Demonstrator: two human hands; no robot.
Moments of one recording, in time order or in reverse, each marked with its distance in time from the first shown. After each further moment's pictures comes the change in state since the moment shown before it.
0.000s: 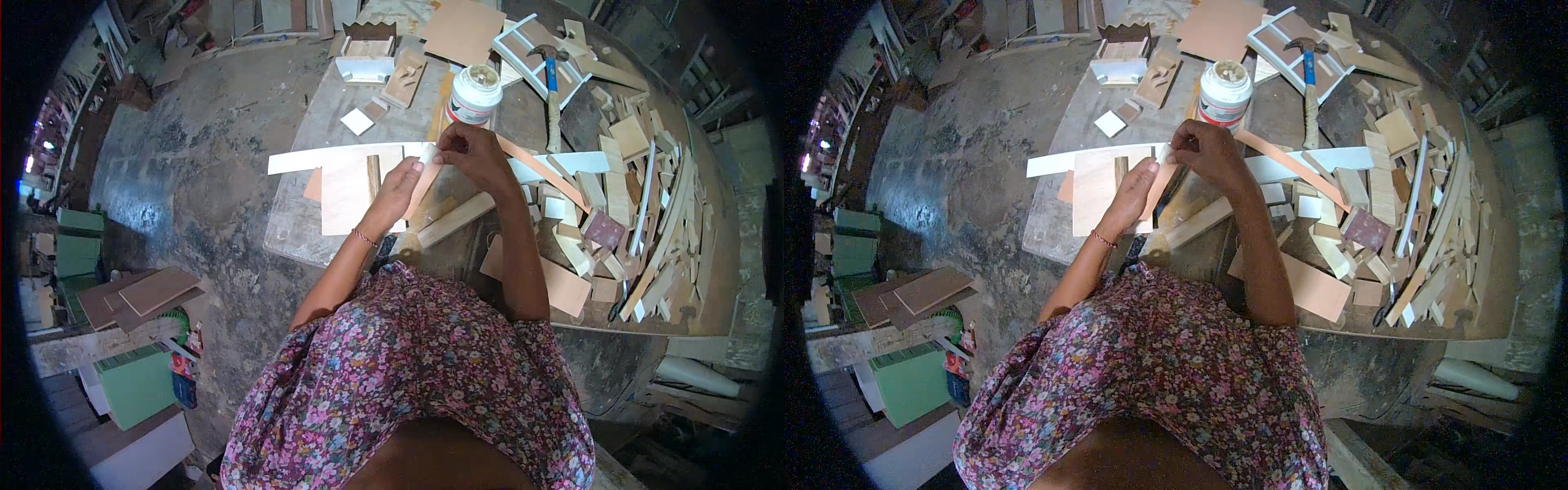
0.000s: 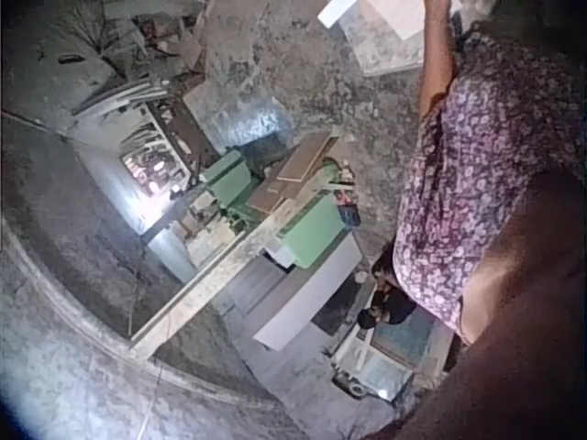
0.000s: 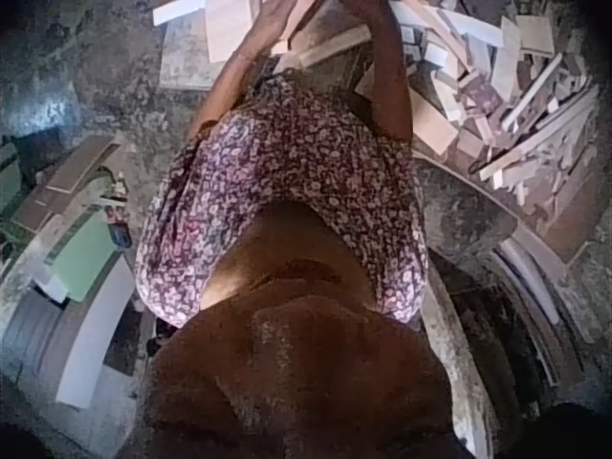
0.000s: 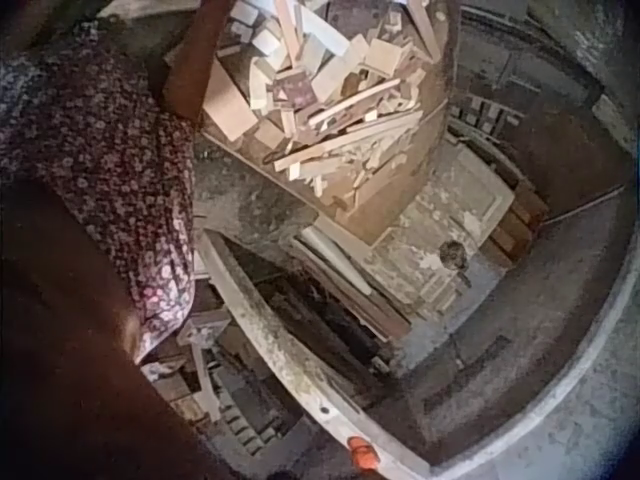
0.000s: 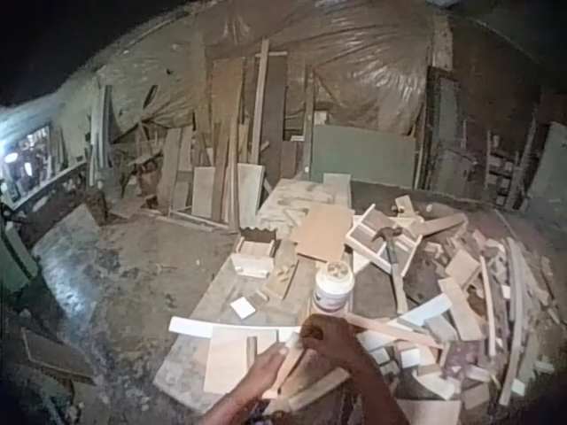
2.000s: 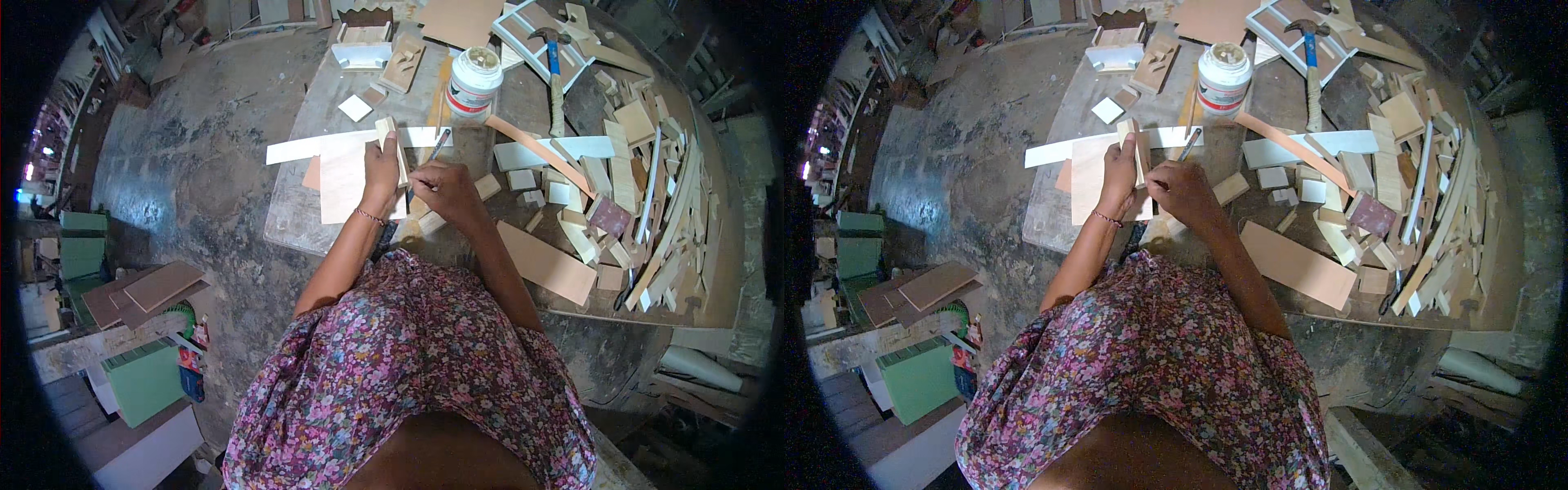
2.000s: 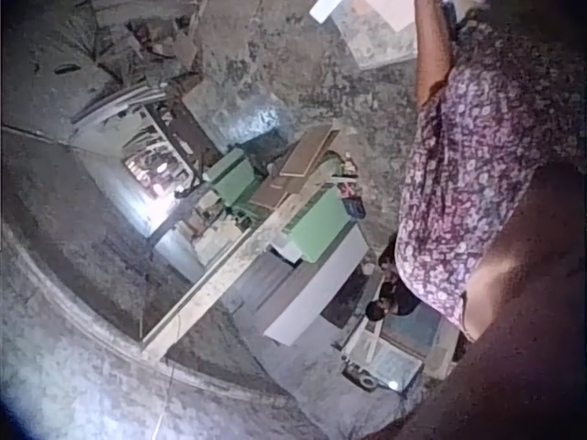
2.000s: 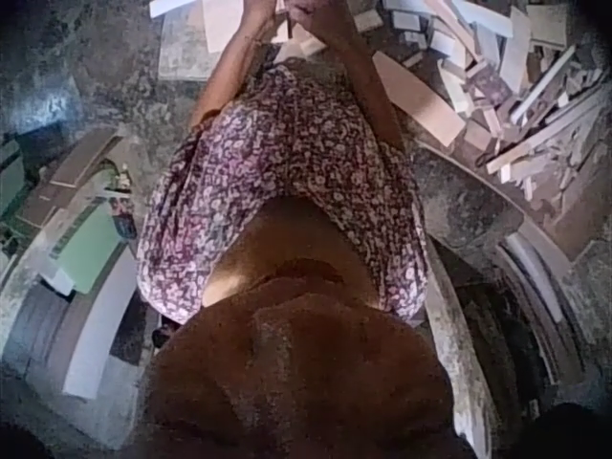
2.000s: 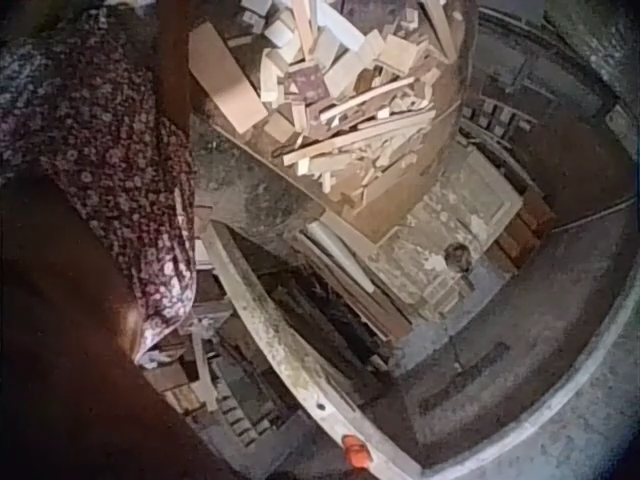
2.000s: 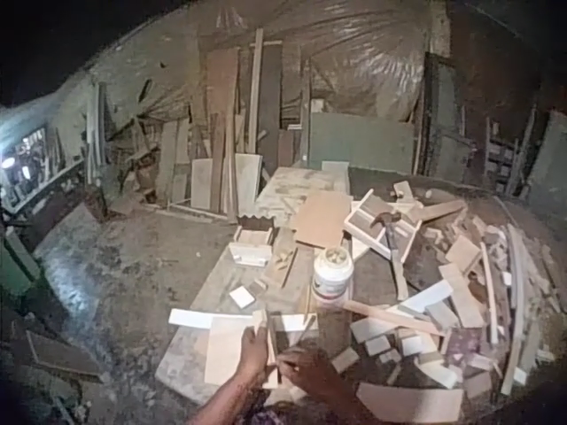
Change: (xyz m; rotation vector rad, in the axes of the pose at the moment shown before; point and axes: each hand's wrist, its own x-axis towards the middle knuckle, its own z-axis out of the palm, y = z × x) left_hand 0.018 -0.008 0.002 -0.263 0.564 -0.254; right_hand -0.046 0.009 0.061 -0.113 0.075 -0.221
